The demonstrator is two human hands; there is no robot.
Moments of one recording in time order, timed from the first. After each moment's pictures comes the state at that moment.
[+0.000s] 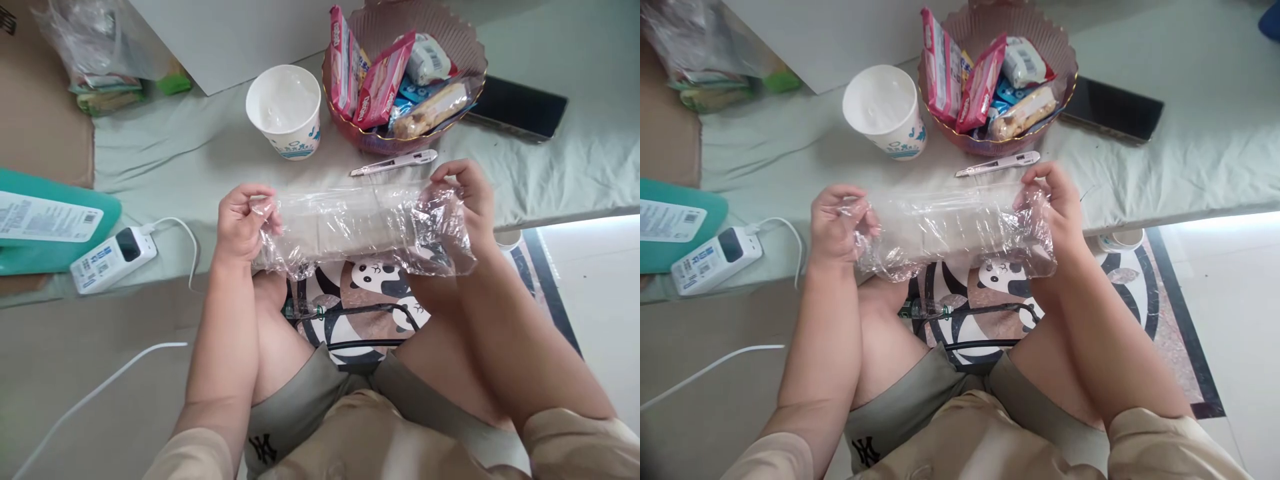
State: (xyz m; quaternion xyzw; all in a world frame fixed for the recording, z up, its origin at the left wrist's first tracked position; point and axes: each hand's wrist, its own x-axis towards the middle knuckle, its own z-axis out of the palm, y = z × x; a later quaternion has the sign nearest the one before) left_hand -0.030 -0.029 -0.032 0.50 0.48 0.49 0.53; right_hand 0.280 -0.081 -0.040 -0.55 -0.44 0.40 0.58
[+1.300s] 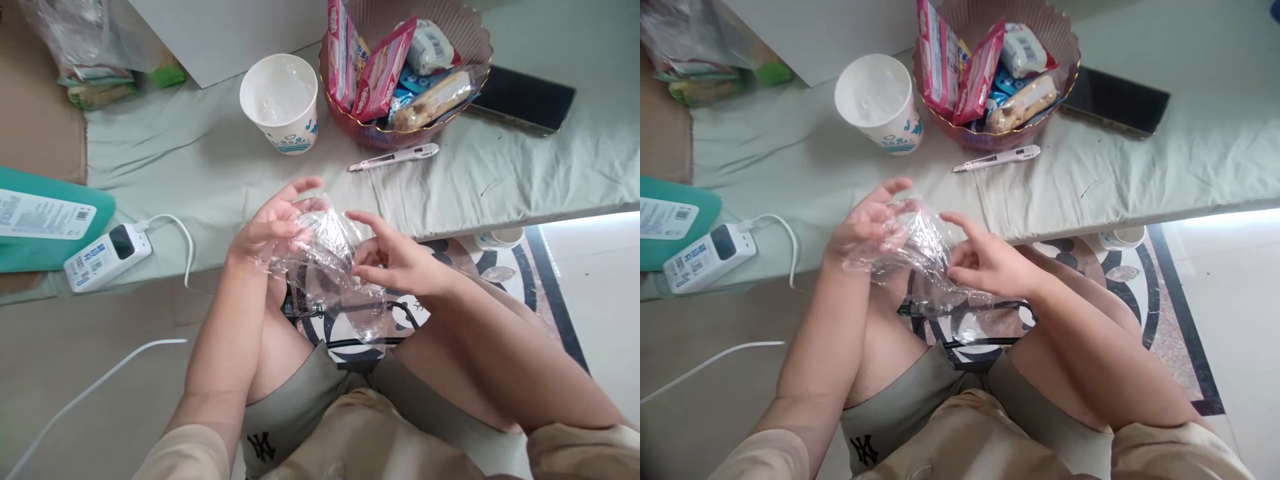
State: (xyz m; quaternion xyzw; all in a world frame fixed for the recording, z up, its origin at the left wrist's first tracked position) left_hand -0.009 -0.032 -0.025 0.43 0.40 0.28 0.76; right_hand 0.238 -0.116 -0.040 -0.37 -0.57 0.67 0.31
